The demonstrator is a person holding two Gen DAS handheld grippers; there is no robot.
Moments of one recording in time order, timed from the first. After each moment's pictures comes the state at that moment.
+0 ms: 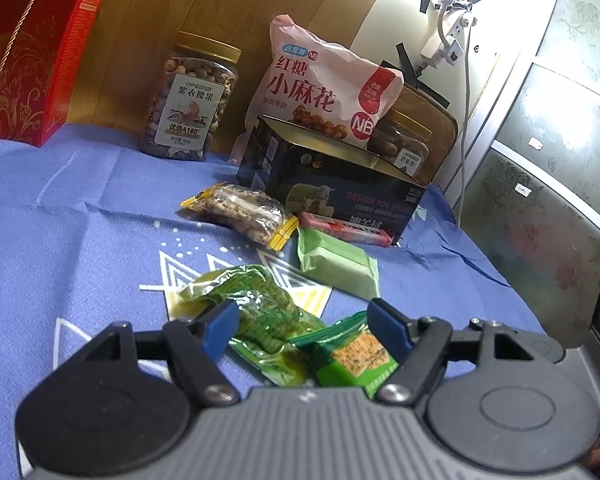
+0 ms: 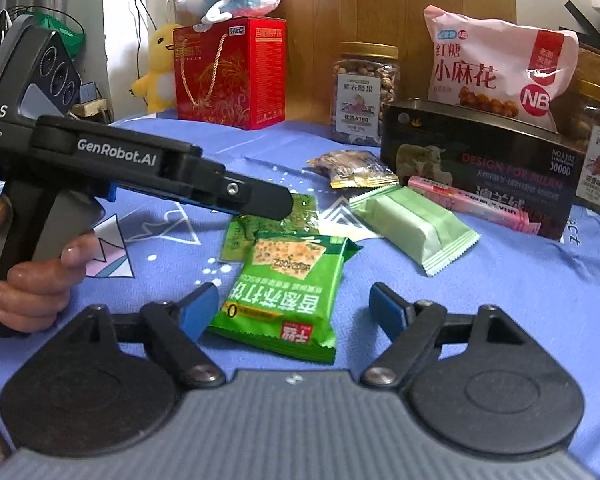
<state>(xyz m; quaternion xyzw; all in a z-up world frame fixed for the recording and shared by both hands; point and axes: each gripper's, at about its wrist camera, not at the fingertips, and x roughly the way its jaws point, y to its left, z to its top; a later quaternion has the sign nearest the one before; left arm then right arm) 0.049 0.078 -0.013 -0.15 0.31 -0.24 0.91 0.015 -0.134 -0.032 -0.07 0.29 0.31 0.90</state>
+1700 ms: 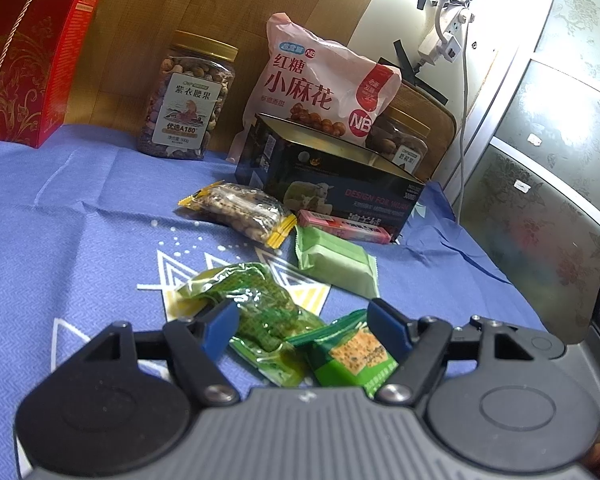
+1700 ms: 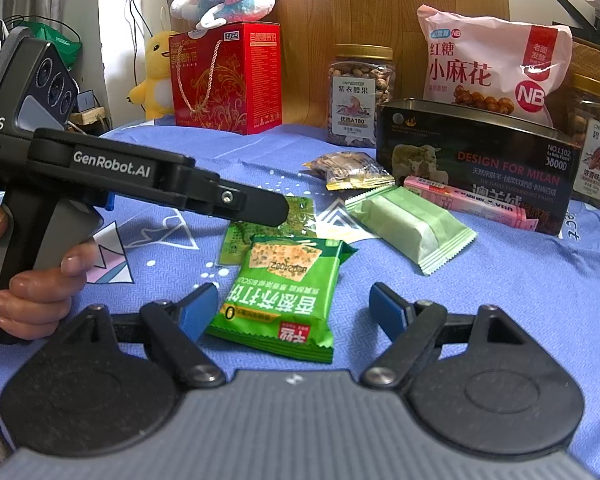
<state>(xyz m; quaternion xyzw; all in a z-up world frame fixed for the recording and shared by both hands) 0.050 0.077 -0.014 -0.15 0.31 -0.24 0.91 0.016 -0.138 -0.031 -0.06 0.29 0.31 0.90</state>
